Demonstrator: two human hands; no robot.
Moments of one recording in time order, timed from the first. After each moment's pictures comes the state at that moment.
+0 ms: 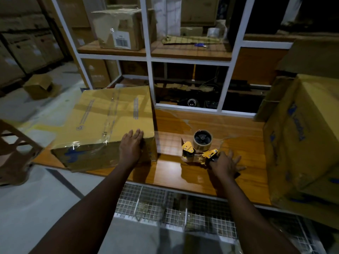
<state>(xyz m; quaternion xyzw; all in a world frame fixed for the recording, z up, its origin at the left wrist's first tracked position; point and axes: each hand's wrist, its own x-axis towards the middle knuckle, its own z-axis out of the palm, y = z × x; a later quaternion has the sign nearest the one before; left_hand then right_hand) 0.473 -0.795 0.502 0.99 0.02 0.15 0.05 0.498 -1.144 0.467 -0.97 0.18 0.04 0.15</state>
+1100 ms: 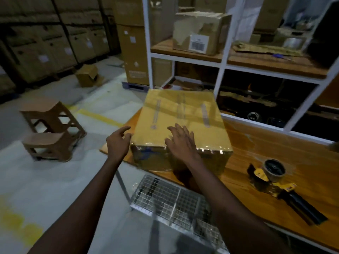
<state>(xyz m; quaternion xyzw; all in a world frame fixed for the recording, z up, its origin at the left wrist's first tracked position) 0.389 -0.528 0.548 0.84 0.28 0.29 0.36 0.473 -0.745 0.564 -0.93 -0.28 0.01 0.24</state>
